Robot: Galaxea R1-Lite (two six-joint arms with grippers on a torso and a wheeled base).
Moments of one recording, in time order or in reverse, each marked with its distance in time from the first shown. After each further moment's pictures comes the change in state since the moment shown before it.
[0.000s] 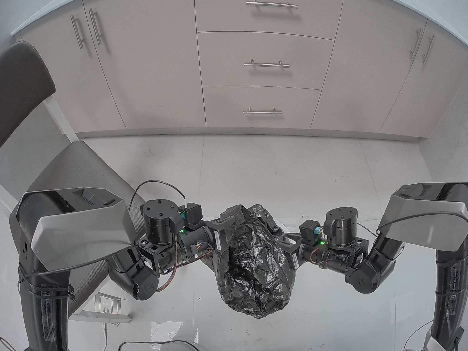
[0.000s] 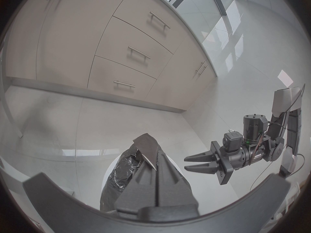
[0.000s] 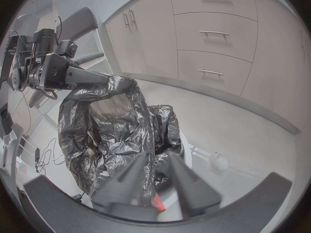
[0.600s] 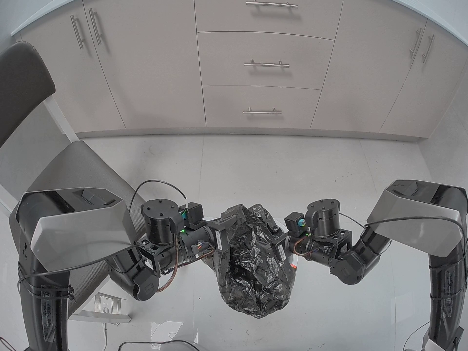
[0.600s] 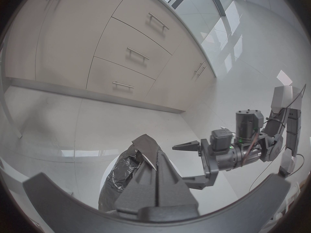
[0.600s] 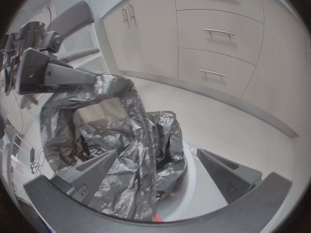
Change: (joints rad) left arm -0.006 -0.004 0.000 -0.006 -0.002 -0.002; right arm 0.039 0.039 -0.189 0.166 -0.081 -0.001
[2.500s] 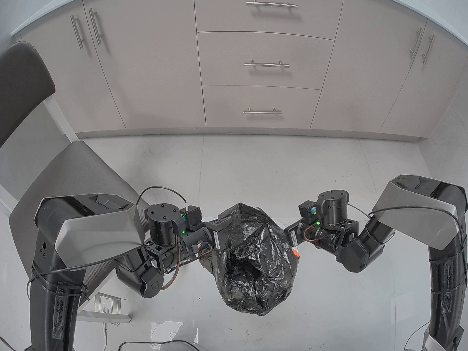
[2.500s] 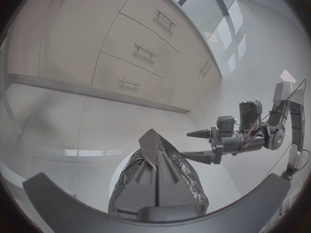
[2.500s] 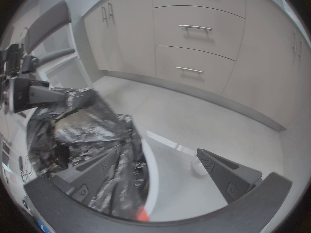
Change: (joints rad) left arm 0.039 0.111 -0.077 -0.030 0.003 0.005; right arm -0.092 0.029 -0.070 0.019 -0.070 0.000
